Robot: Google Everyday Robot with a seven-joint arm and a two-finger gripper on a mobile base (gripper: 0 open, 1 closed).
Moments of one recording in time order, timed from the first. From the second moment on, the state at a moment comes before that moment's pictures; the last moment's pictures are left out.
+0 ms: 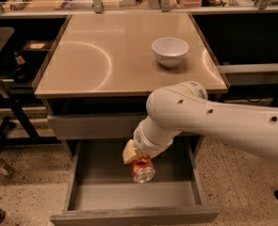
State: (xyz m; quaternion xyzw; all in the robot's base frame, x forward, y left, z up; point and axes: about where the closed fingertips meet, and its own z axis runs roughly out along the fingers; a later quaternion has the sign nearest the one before) arm 0.456 -0.006 0.683 -0.15 0.97 0.15 0.07
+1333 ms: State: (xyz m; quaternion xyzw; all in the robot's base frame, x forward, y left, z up) arm 0.463 0.049 0.571 -0.12 0.96 0.23 0.03
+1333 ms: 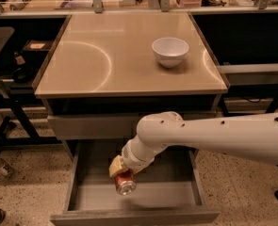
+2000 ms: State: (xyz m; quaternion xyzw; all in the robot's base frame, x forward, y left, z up) arm 0.476 0.054 0.510 -0.04 0.97 0.25 0.03
